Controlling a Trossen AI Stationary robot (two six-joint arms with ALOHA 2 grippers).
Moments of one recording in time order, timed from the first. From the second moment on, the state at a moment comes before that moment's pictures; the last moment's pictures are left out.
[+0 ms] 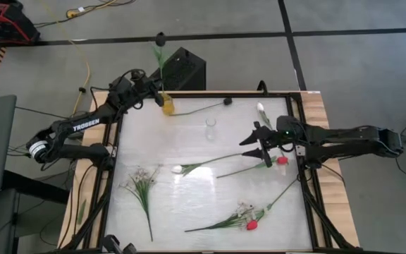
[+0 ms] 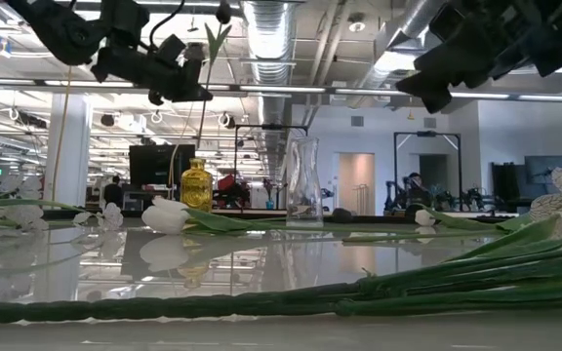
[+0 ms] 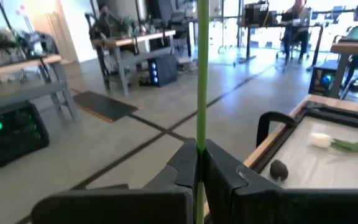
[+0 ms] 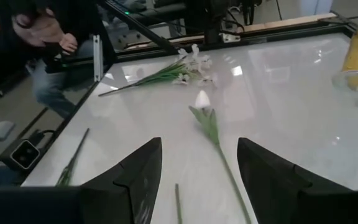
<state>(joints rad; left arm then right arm) 0.84 1.16 0.63 0.52 0.06 0.09 -0.19 0.85 0.44 0.11 -0.36 0.09</state>
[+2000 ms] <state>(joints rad) 0.86 1.28 0.58 0.45 0.04 0.11 -0.13 0.87 0.44 0.13 -0.31 0.10</state>
